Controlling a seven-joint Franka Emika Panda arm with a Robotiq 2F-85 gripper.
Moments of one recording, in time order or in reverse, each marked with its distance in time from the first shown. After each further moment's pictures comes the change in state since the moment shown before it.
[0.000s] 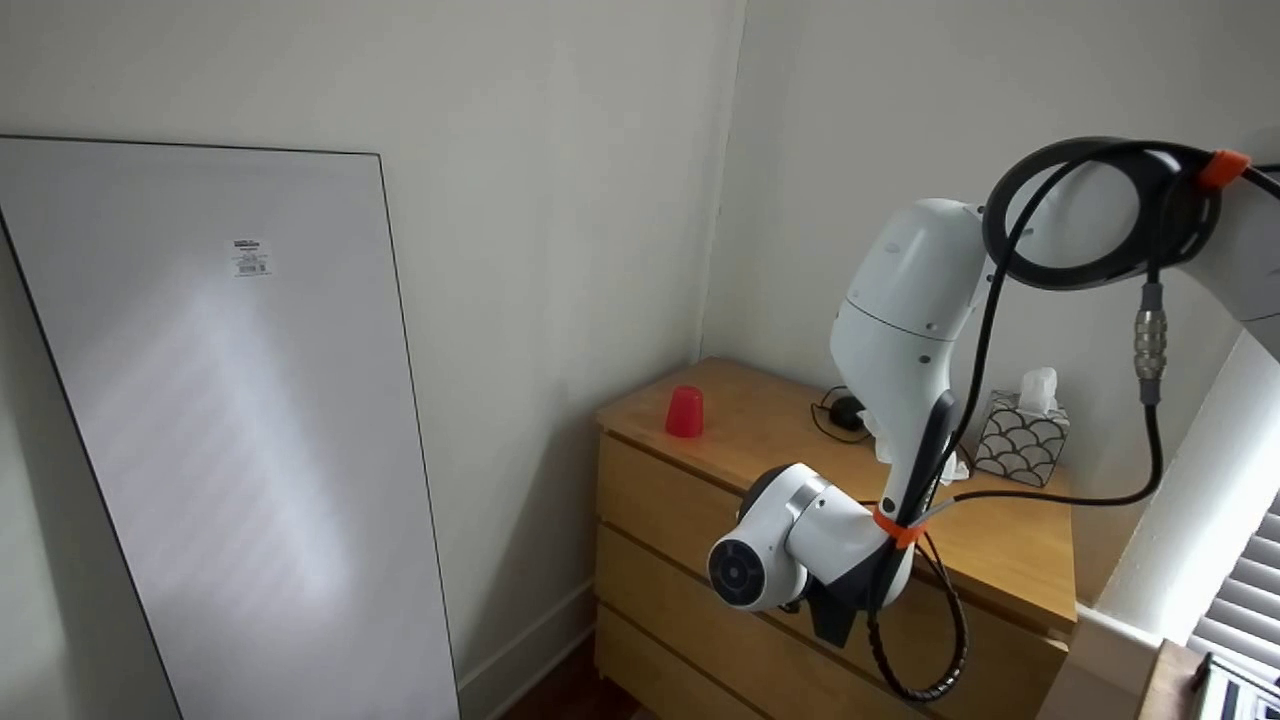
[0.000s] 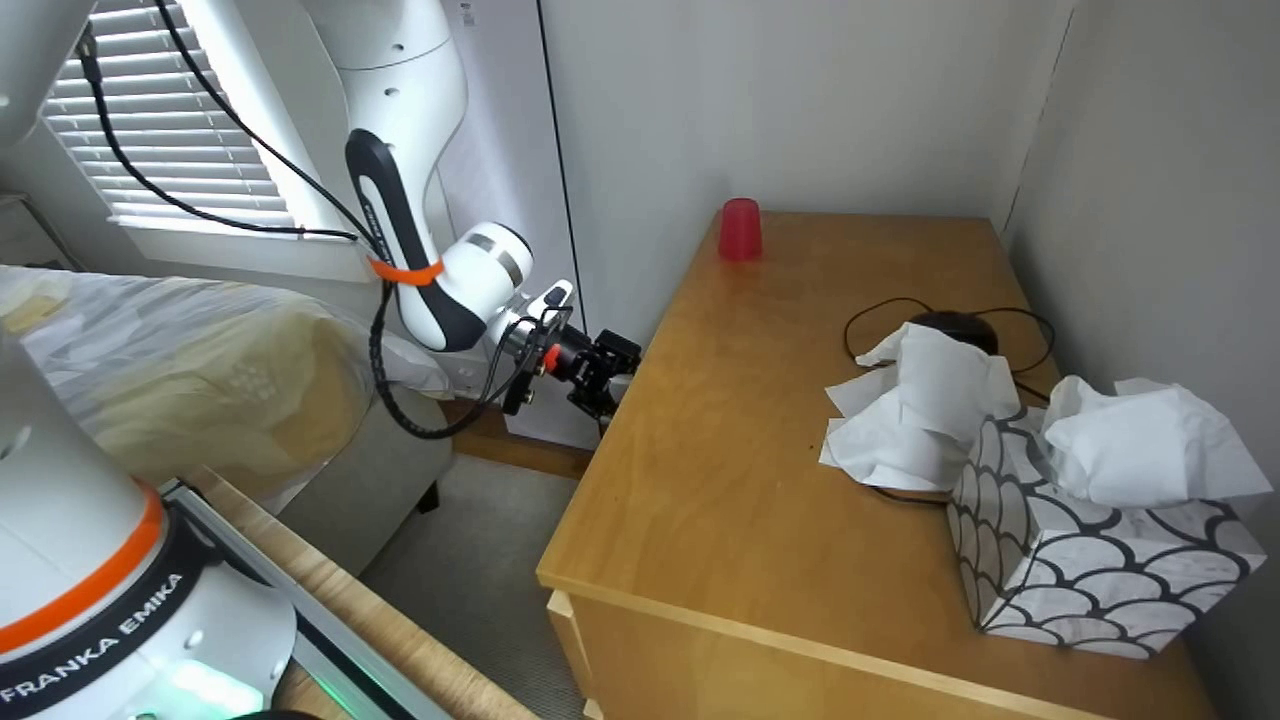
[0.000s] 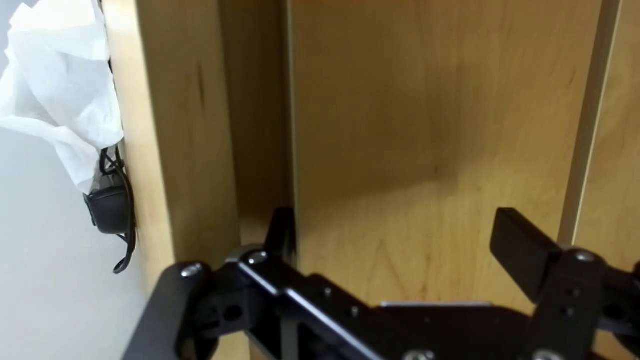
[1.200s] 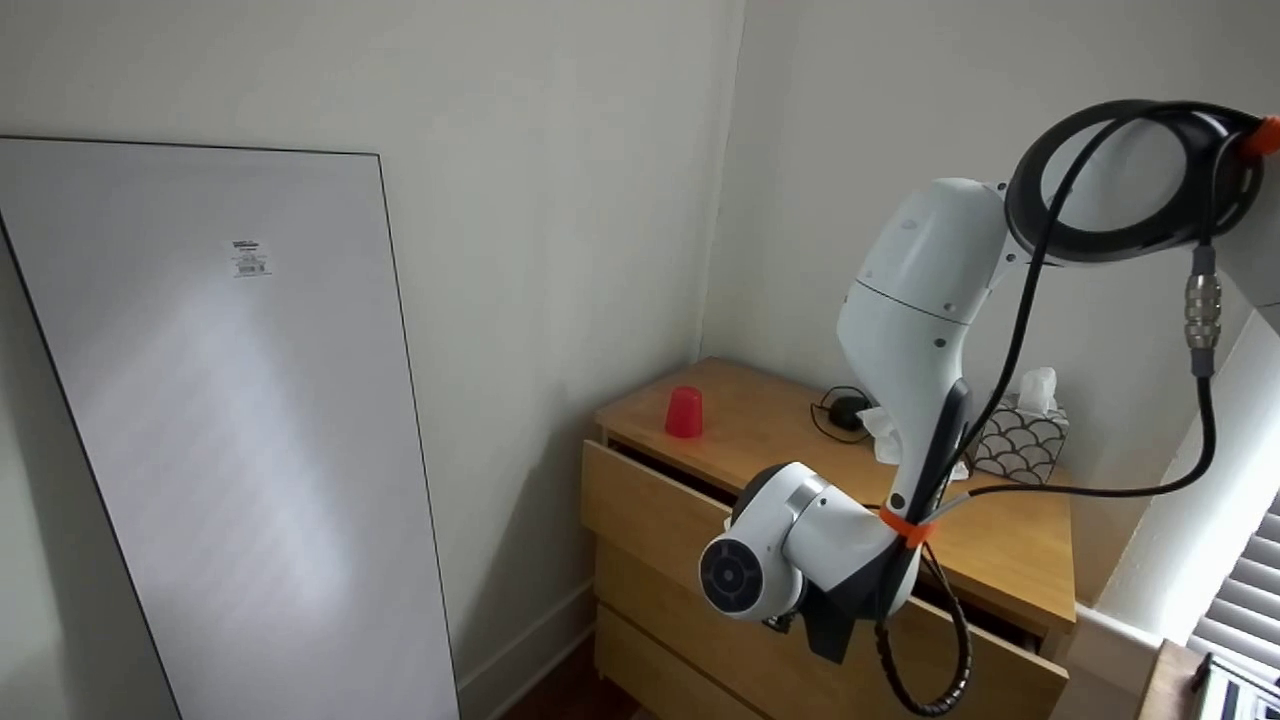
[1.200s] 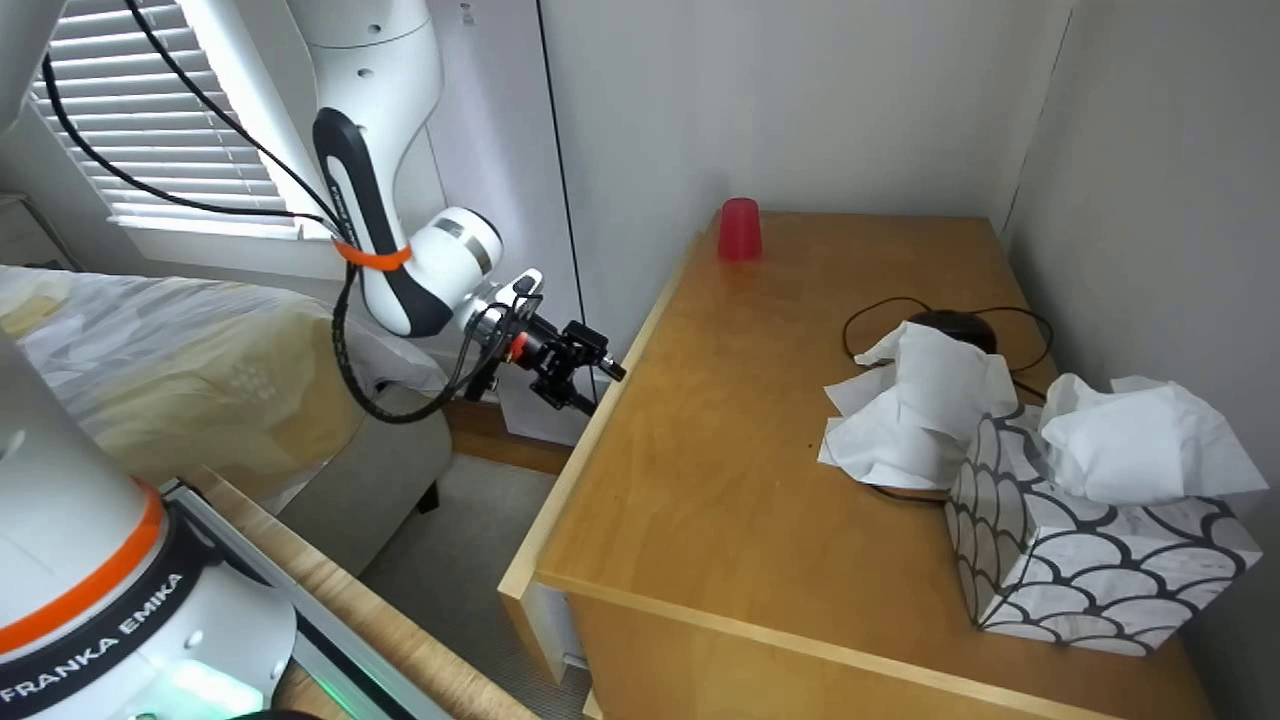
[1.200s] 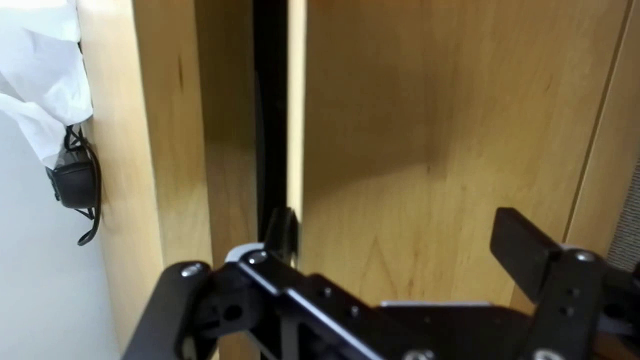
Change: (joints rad) arm -0.039 -0.058 0.119 -0.060 0.015 0.004 -0.040
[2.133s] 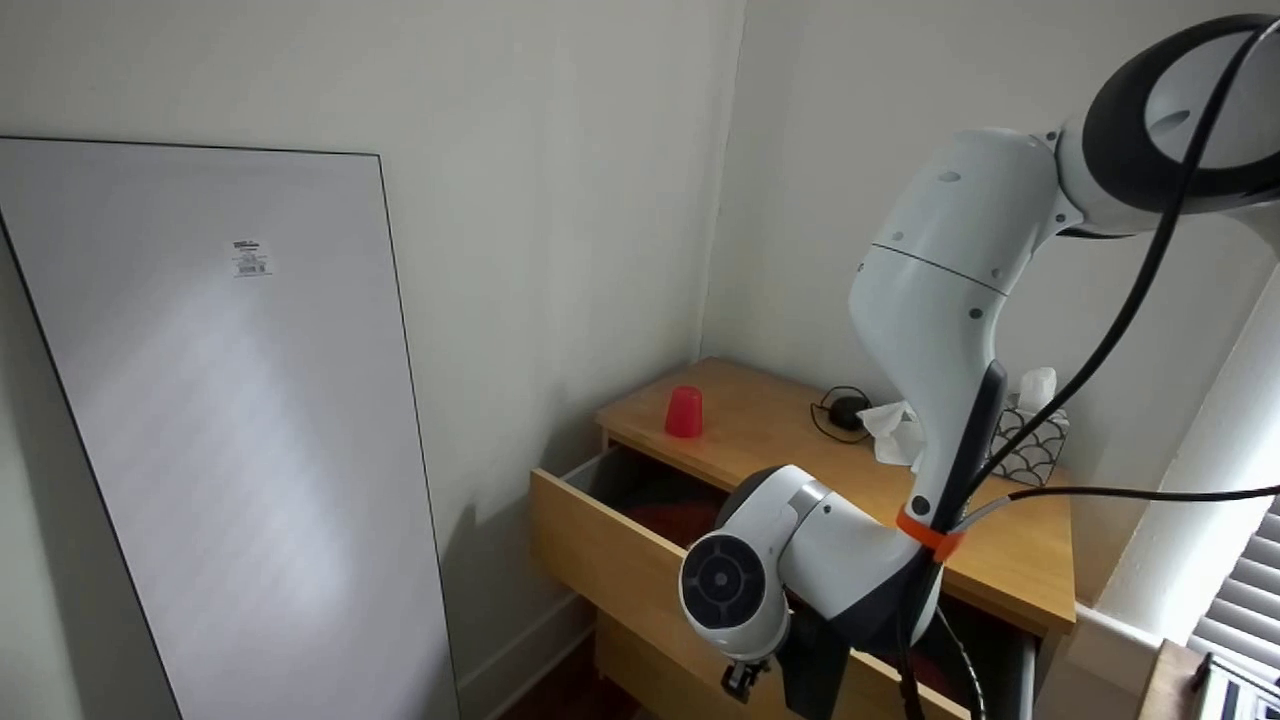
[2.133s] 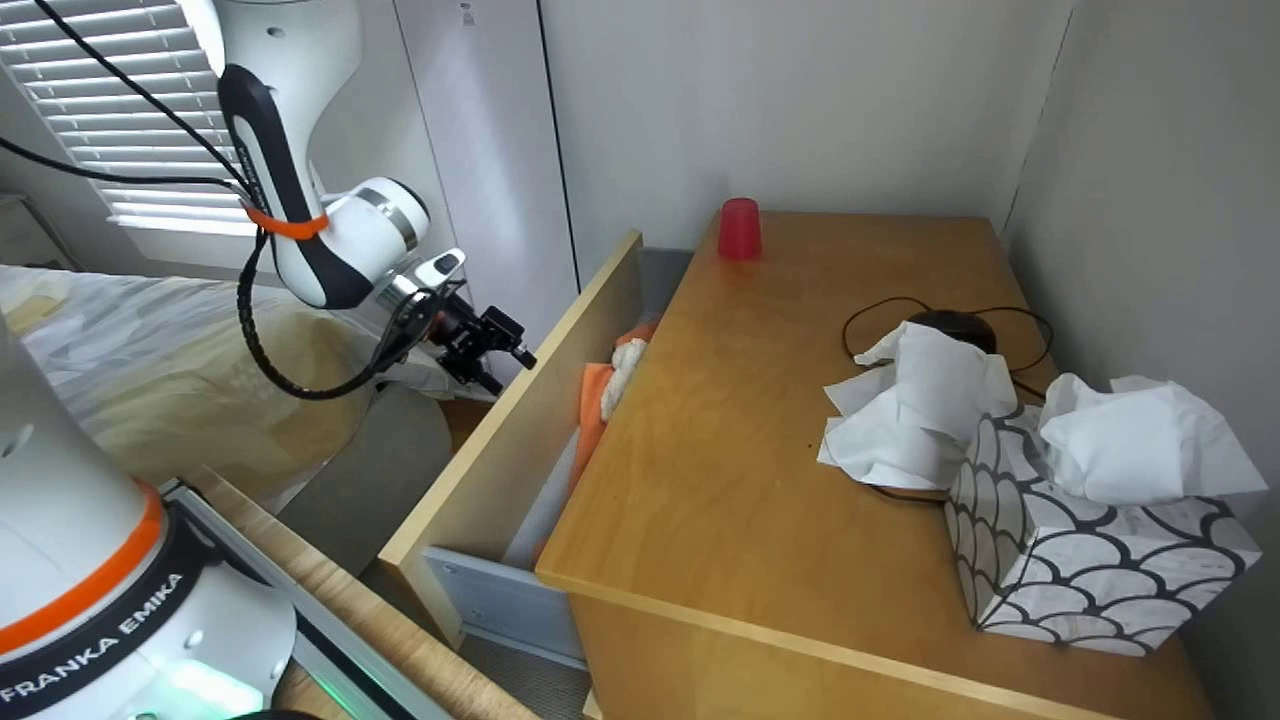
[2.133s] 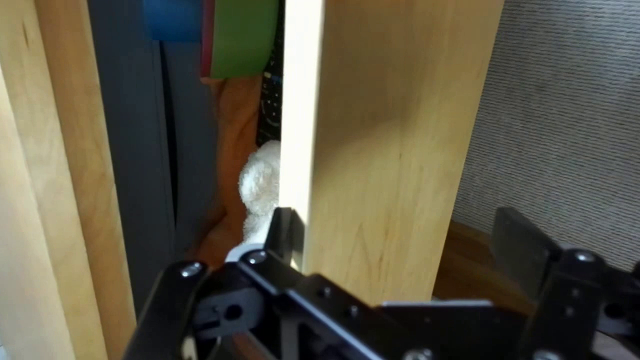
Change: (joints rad) arm 0.060 -0.115 0.131 -0.094 0.134 0.187 -0.017
